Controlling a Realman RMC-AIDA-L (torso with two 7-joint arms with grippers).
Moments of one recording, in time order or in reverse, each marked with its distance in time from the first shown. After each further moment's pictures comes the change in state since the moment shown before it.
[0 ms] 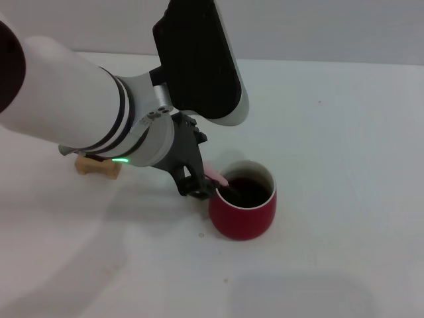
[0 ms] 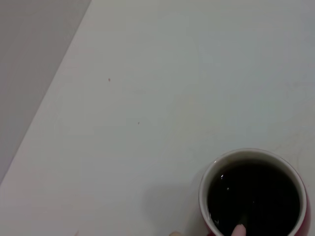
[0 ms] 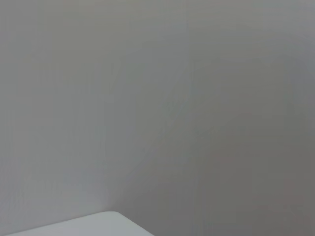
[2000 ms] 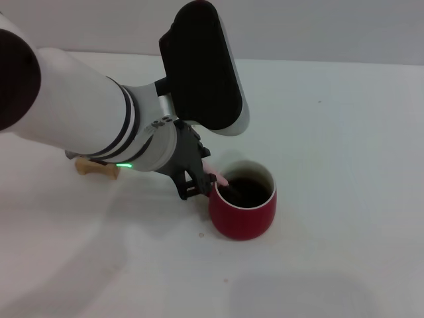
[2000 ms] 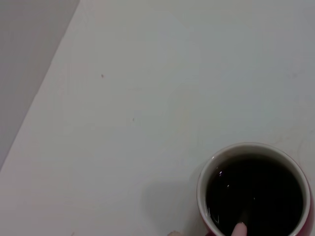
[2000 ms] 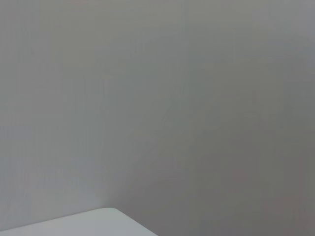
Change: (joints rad) left arm 0.002 0.002 0.022 0.051 0.001 0.048 0.028; right arm -0.020 0.002 -0.014 0.002 0.000 -0.012 0.000
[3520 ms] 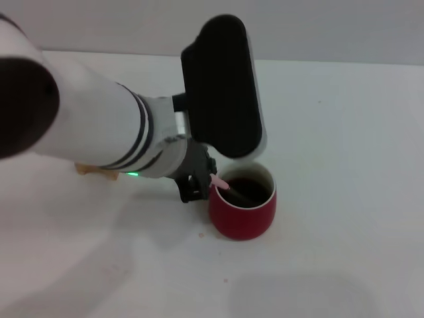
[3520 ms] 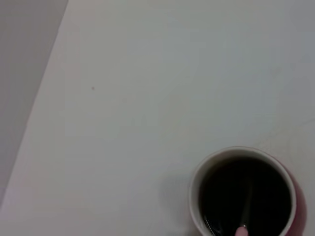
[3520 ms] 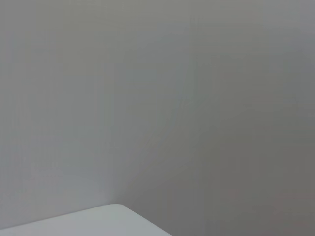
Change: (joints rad) left arm -0.003 -0.002 0.080 -0.067 0.076 -0.027 0.024; right arm 0.000 0.001 -0.012 0.011 0.000 0.000 0.000
